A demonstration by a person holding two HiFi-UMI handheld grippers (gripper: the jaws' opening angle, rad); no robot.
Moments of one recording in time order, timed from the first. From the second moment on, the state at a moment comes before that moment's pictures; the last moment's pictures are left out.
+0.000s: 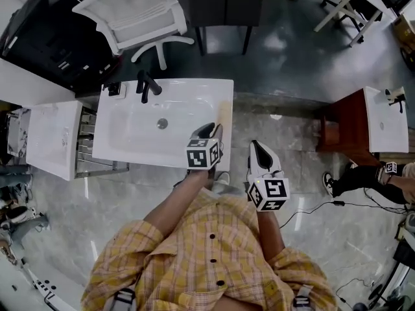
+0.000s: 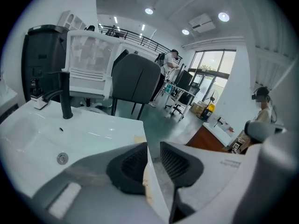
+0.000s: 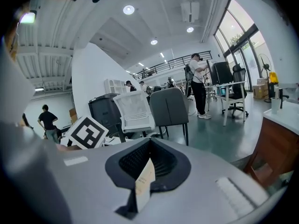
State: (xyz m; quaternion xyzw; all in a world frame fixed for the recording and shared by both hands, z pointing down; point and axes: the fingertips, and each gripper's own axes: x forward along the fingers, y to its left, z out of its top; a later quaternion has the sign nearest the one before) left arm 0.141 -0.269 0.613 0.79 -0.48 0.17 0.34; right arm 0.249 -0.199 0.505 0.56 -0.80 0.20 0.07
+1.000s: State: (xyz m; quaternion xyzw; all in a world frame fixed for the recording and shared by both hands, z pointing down) left arm 0.099 -0.219 0.457 0.84 -0.51 0.07 0.16; right arm 0.217 -0.196 0.422 0.54 -0.83 0.13 0.01
